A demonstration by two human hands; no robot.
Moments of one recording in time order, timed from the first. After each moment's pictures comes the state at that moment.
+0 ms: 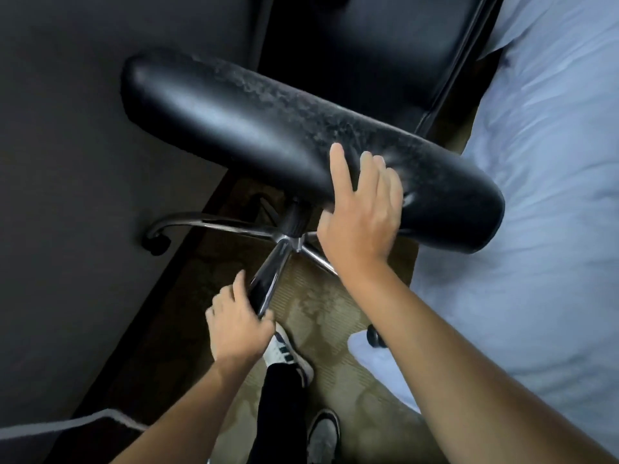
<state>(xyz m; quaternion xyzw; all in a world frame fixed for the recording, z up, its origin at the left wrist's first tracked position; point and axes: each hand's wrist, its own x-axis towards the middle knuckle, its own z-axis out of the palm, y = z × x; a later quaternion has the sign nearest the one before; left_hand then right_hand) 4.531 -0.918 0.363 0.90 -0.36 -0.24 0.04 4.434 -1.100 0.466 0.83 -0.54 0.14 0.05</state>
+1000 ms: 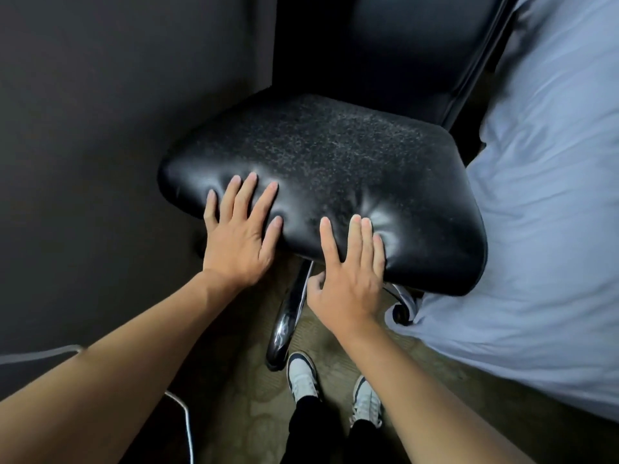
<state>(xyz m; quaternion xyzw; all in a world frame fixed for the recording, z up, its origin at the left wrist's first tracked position) 4.640 -0.937 0.469 0.77 -0.63 -0.03 0.06 4.450 -0.939 0.469 0.82 -0.56 0.07 -0.07</state>
